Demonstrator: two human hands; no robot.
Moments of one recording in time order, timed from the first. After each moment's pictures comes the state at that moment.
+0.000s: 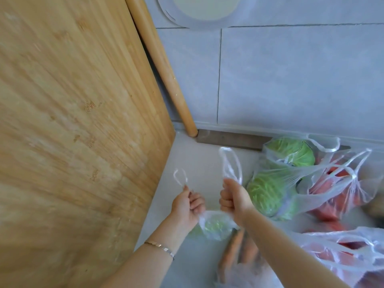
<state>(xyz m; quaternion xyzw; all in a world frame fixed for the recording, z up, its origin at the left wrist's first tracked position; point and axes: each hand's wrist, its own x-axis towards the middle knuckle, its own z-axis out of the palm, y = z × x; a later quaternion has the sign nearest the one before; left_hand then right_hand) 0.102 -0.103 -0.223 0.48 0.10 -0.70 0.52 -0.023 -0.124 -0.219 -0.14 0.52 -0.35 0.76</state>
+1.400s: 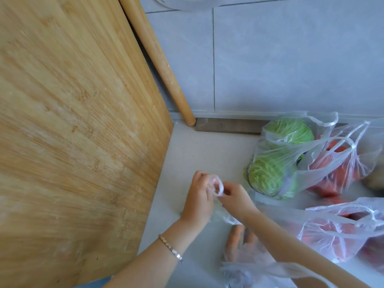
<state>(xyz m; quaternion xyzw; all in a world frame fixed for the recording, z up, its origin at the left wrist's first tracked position) 0.092 -0.071 -0.232 0.61 -0.61 -0.34 0.37 -0.020 -0.079 -0.223 -0.51 0.61 -0.24 0.56</state>
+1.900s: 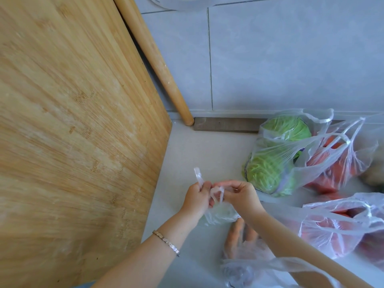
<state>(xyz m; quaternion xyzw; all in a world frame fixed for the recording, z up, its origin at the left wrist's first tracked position) 0.087 -0.074 -0.226 0.68 -0.36 -0.55 0.31 -0.032 -0.071 -0.219 -0.39 0.52 -0.39 0.65</state>
